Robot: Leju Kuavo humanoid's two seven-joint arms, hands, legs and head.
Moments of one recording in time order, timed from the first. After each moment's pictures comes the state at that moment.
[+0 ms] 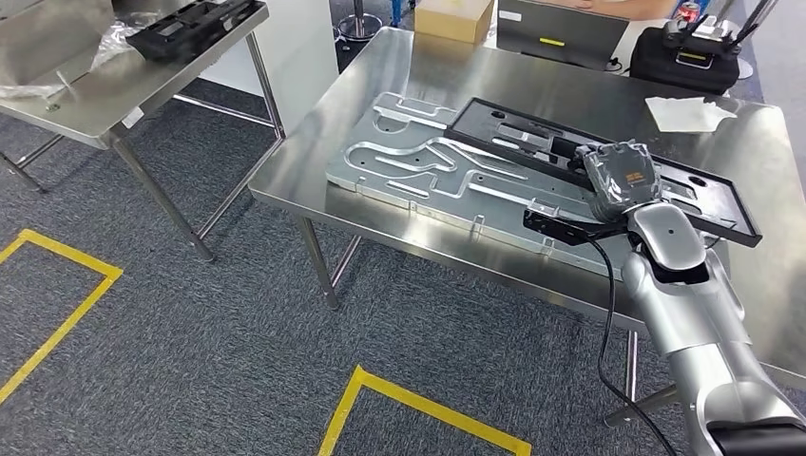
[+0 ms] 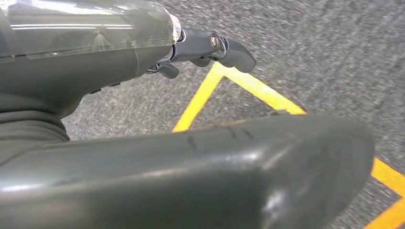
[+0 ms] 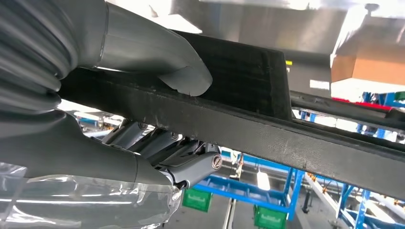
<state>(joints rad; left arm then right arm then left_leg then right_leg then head) -0.03 -0.13 0.76 -0.19 -0.30 0.14 -0.27 -0.78 -0.23 0.32 -1.04 1.30 -0.30 -0.15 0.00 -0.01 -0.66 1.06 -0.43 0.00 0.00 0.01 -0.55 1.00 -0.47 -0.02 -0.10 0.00</state>
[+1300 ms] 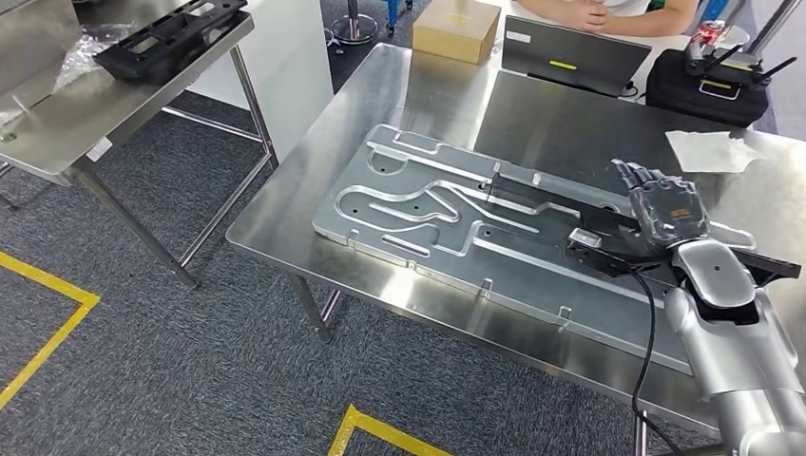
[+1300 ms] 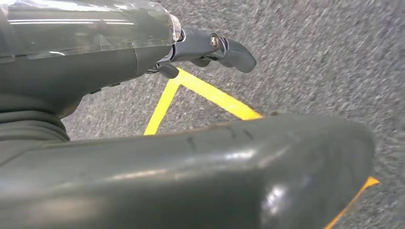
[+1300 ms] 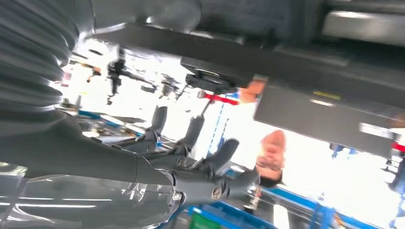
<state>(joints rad) -0.04 -0.12 0.73 -0.19 -0.37 0.15 -0.27 -0.61 -0.35 0.21 -1.16 1.31 -0.22 -0.13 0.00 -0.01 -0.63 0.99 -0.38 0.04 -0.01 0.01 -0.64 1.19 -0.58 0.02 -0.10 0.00</state>
